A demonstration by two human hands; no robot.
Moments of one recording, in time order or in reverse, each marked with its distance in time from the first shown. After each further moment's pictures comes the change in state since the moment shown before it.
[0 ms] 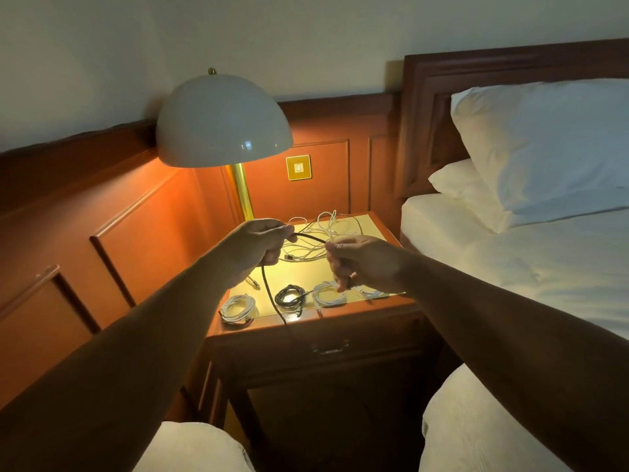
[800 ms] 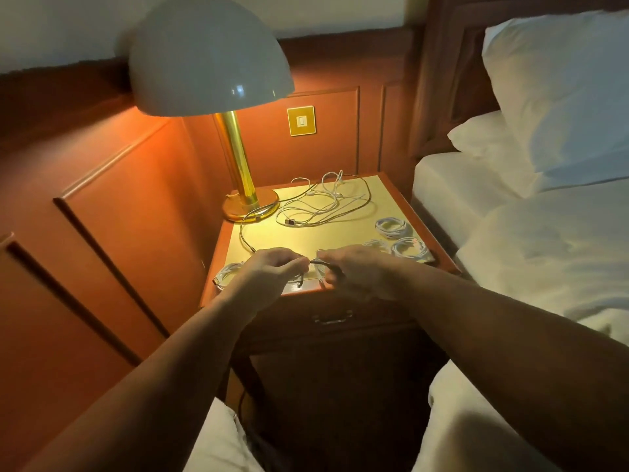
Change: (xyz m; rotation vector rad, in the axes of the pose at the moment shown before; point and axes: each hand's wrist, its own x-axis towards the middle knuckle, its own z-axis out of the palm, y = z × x) left_hand -0.034 -0.055 0.049 0.321 0.053 -0.158; right_hand 0.024 0.052 0.016 -0.459 0.077 0.334
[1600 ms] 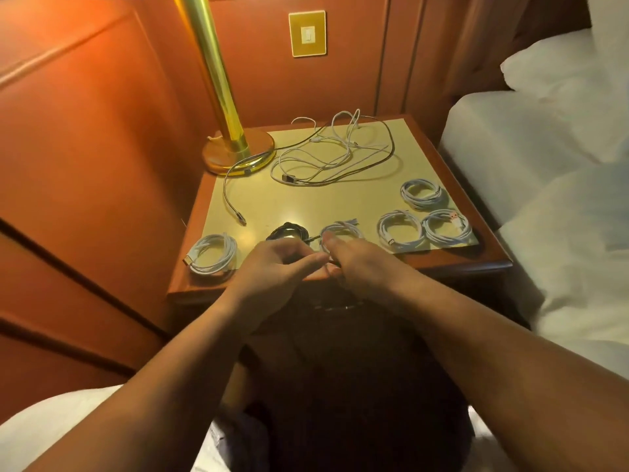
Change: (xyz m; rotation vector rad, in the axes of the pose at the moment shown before) left_hand 0.051 -0.056 0.030 -0.110 0.008 -0.011; right_hand 0.063 0.037 0.011 0.038 0.169 0.076
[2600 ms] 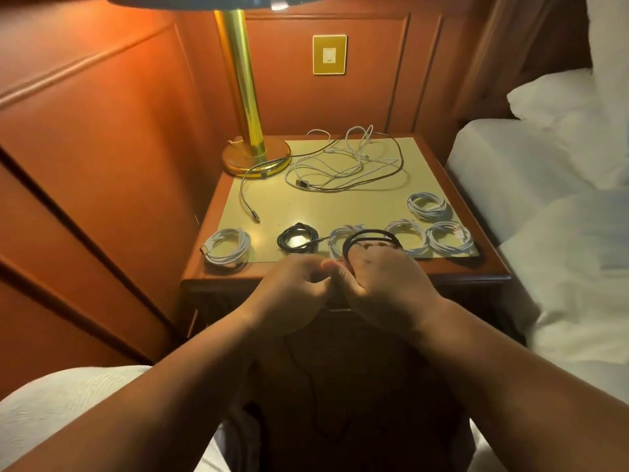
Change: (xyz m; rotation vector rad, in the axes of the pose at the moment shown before) left_hand -0.033 0.015 0.010 0.164 -0.115 0.097; right_hand -0.035 0.007 0.006 -0.782 0.281 -0.351
